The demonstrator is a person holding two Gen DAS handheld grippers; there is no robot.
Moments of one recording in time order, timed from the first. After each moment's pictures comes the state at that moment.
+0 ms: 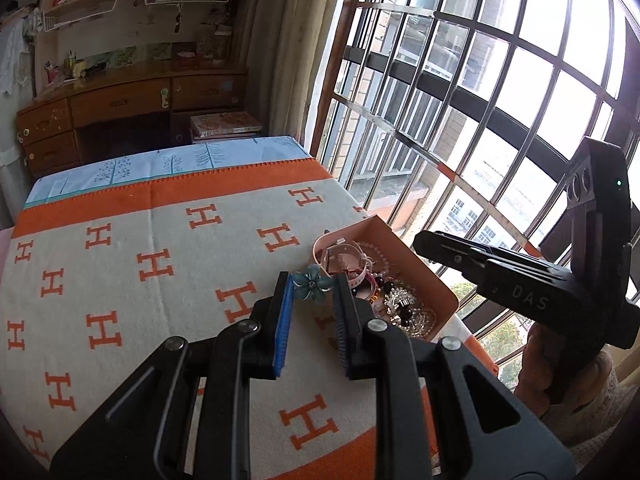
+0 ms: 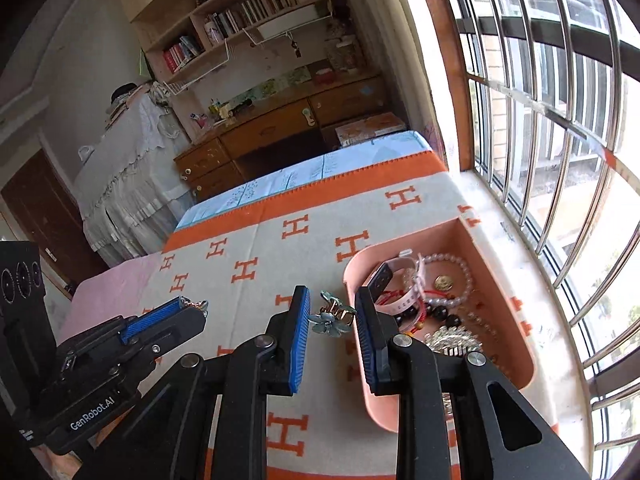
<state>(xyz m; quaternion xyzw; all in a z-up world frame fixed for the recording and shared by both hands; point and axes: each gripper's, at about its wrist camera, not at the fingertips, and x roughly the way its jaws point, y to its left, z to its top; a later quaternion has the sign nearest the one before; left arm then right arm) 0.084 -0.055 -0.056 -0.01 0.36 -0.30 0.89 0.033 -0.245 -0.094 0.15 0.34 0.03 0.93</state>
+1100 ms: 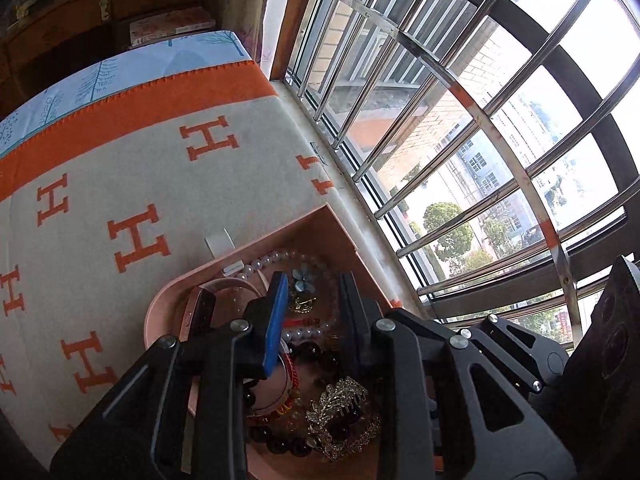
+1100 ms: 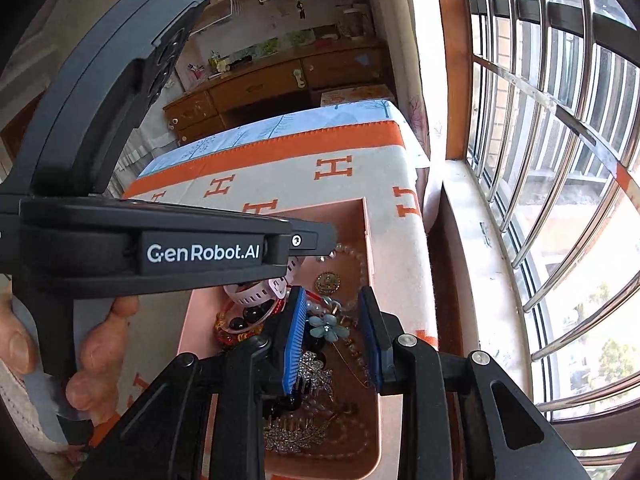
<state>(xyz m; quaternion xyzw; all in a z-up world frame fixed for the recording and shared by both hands) 0.213 -0.245 -0.150 0.02 0.54 -0.29 0.79 0.086 -0.332 -0.185 0.09 0.42 0.07 0.90</state>
